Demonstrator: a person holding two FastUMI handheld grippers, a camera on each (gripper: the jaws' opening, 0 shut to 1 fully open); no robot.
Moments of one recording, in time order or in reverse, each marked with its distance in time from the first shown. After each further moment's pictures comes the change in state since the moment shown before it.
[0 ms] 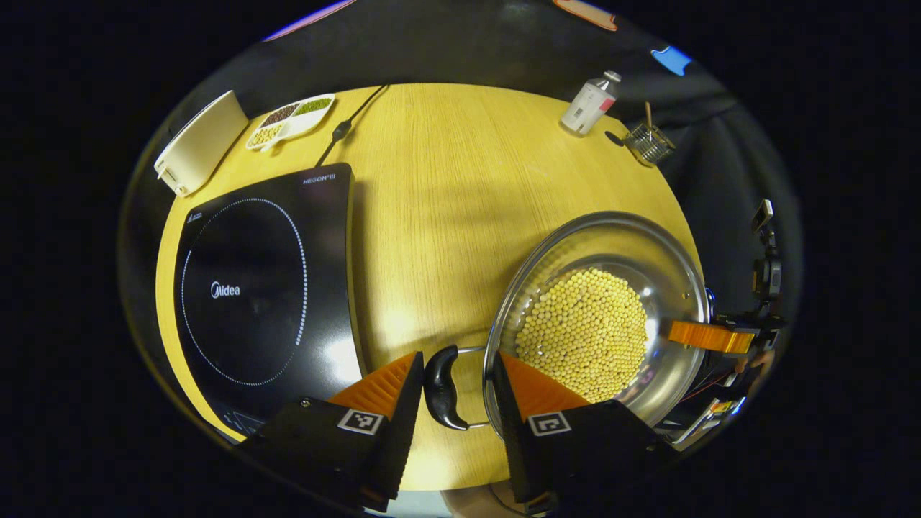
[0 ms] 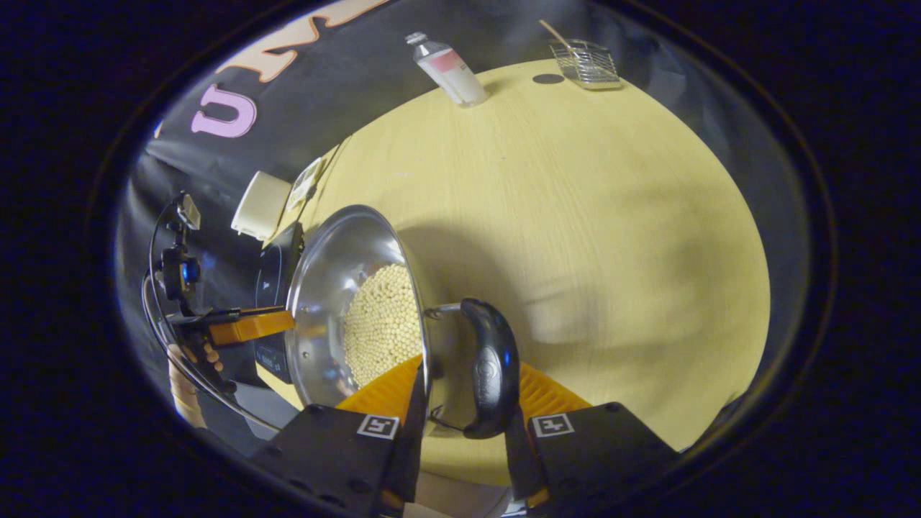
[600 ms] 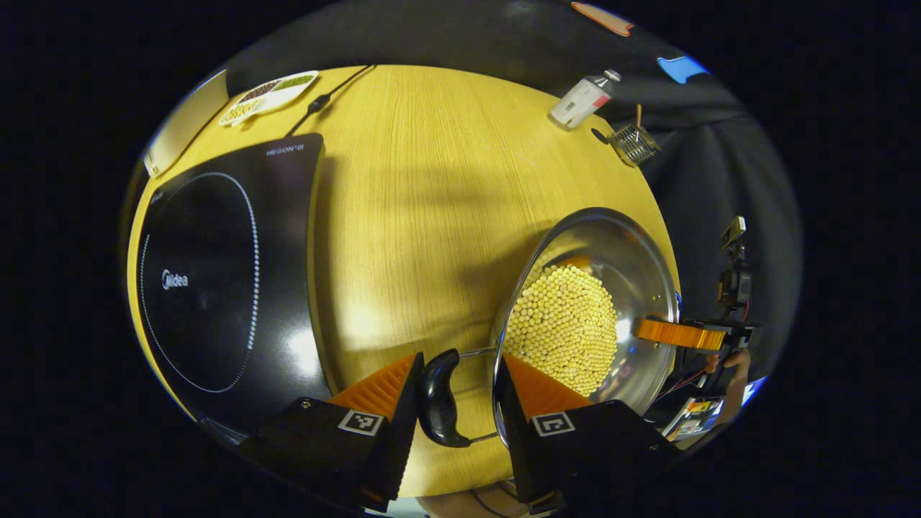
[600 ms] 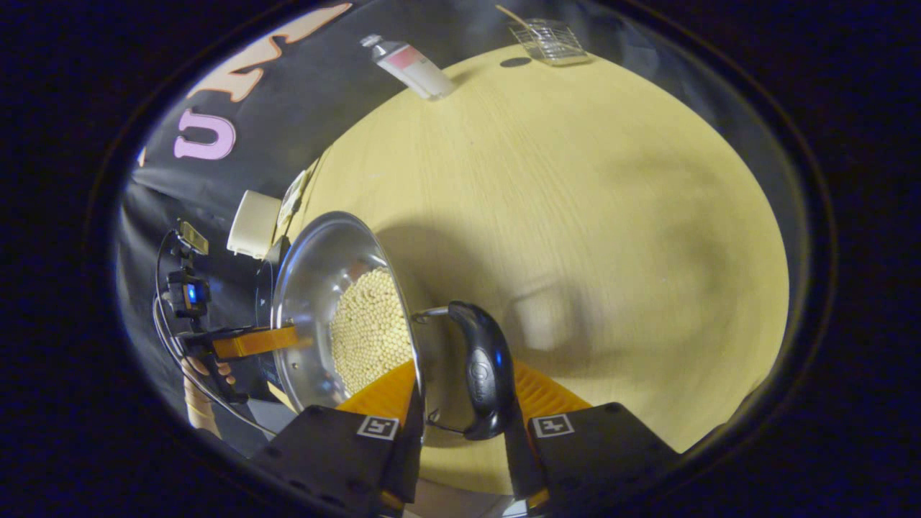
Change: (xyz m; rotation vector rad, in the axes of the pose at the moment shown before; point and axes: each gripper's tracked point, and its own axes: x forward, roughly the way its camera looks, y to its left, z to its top) left arm 0.027 -0.014 -0.015 -0.066 0.075 -0.143; right arm 0.016 -0.019 -0.007 0.104 0.050 0.036
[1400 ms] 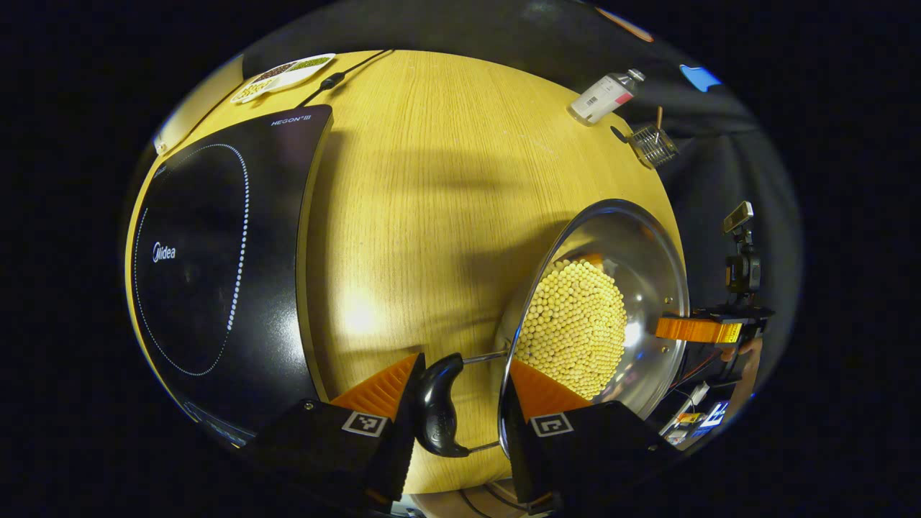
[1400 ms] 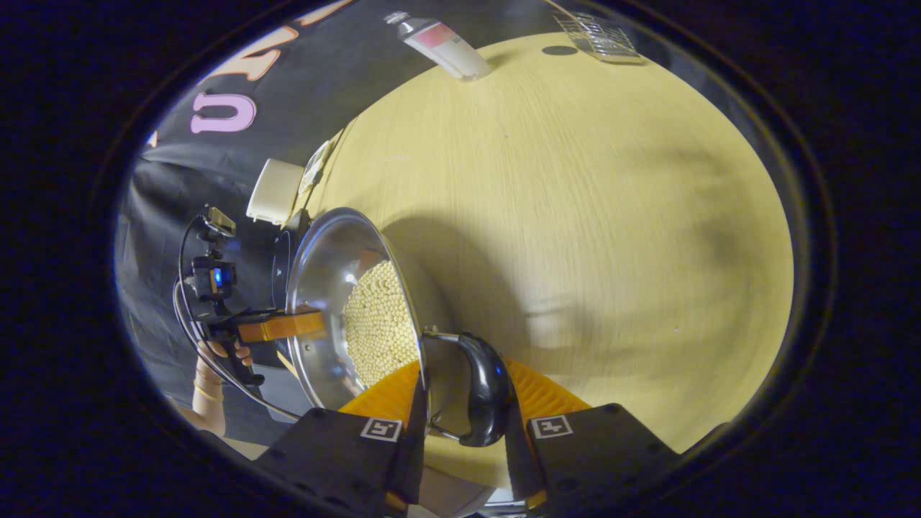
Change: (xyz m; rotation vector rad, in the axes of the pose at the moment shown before) left arm 0.008 0.002 -0.011 -0.065 0.033 0.029; right arm -0.007 0.001 0.013 -0.138 0.134 0.043
